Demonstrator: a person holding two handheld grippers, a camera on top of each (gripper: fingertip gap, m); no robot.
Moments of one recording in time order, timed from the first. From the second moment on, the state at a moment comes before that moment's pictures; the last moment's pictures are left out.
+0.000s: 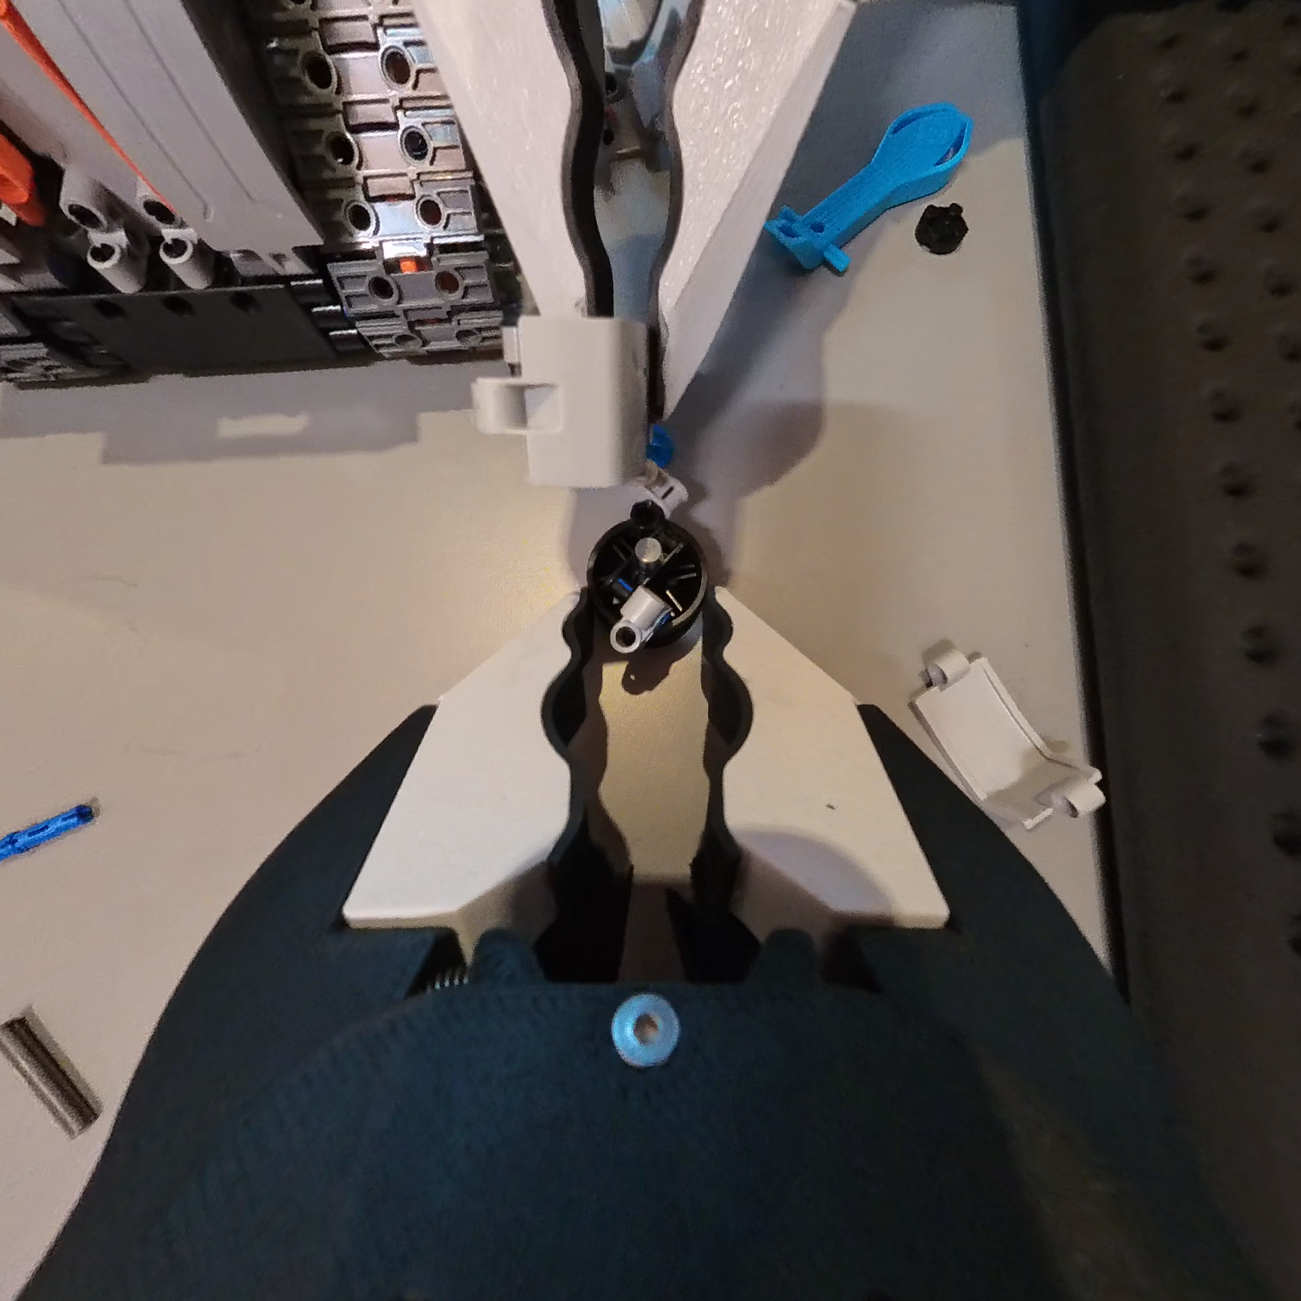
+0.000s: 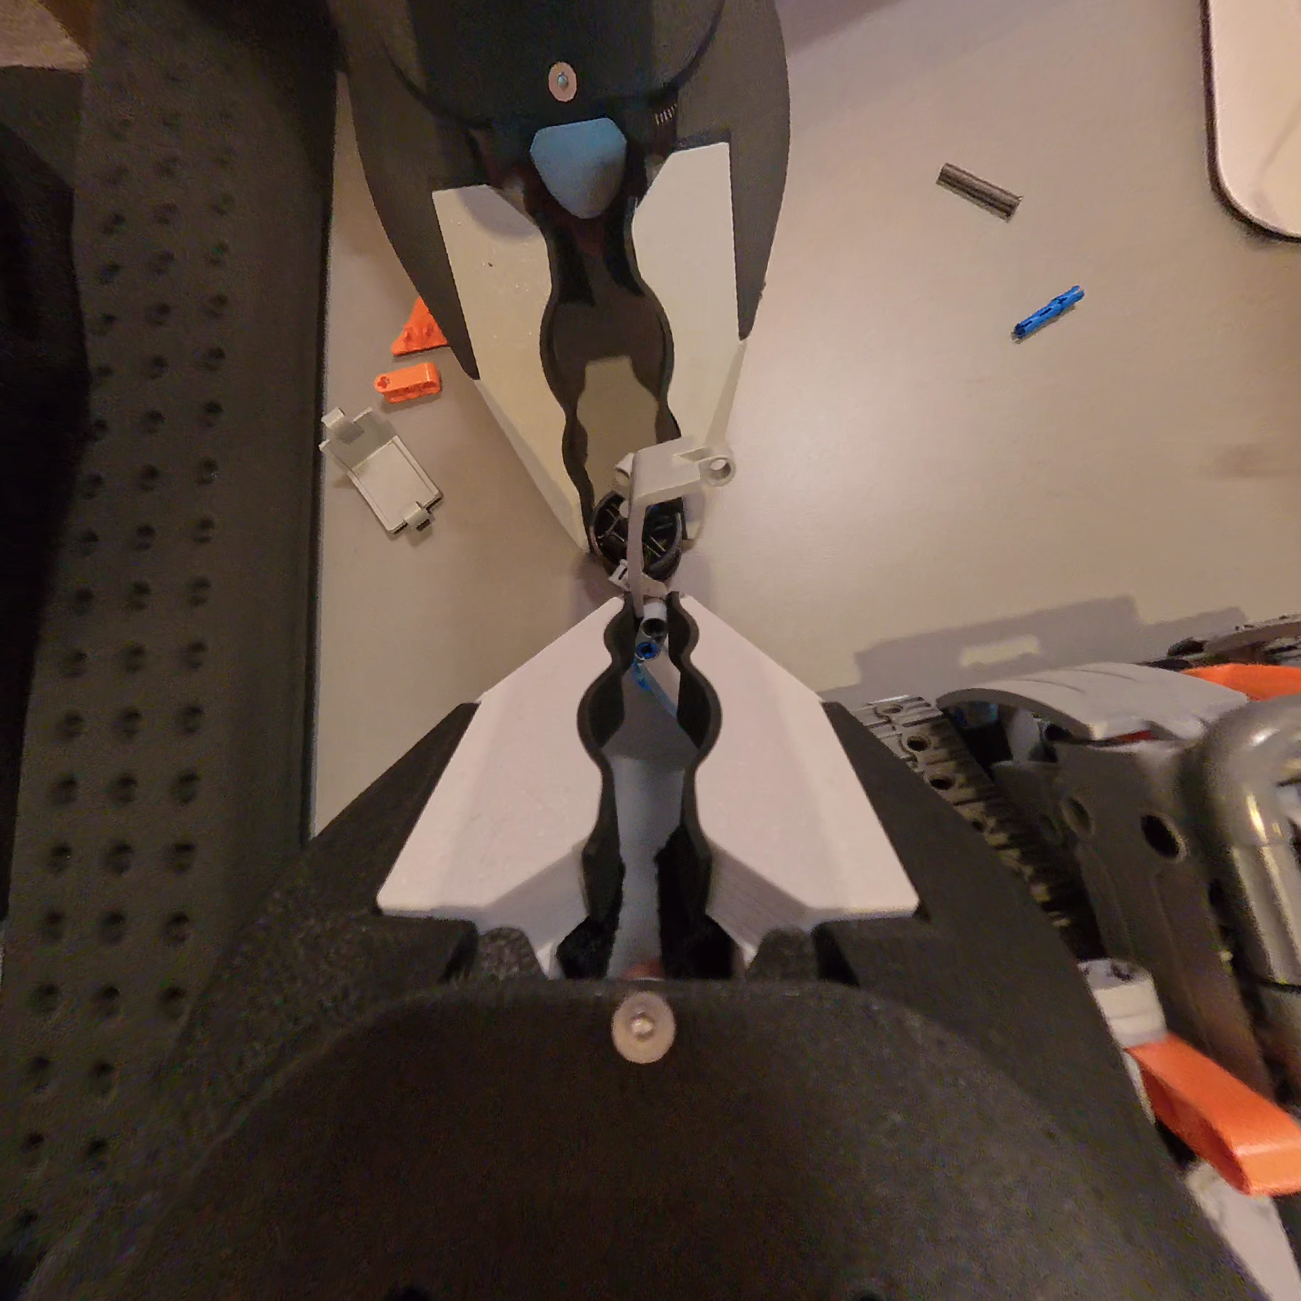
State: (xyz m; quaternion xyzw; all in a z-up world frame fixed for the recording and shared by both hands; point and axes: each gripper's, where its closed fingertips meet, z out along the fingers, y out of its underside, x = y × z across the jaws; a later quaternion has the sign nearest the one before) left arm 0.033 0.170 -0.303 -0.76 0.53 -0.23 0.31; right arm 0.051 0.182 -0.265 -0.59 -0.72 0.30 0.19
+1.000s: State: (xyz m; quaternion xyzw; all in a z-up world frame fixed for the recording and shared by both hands) left arm 0.037 0.170 -0.302 -0.74 0.56 -0.26 0.29; right arm 0.049 0.174 -0.272 -0.54 -0.81 0.18 0.11
